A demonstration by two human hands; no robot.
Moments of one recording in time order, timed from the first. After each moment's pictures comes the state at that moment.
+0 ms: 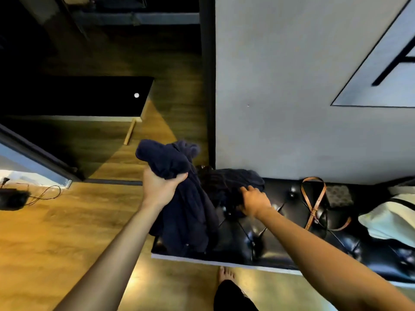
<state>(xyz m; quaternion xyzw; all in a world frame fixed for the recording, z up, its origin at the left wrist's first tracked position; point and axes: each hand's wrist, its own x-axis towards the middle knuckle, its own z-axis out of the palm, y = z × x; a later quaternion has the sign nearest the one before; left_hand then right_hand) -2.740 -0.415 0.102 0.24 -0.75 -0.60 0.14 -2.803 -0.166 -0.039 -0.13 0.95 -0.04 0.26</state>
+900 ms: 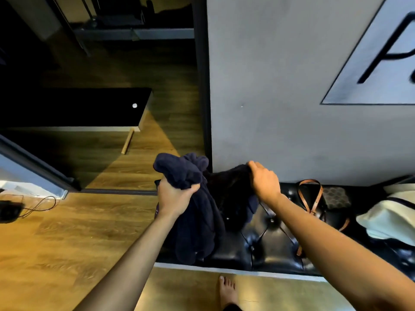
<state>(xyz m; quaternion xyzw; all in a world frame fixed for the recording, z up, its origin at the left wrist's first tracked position) -2.728 -0.384 0.051 0.22 -0.75 -0.60 0.13 -2.832 -0.144 -0.009 -0.12 0.98 -0.12 0.00</state>
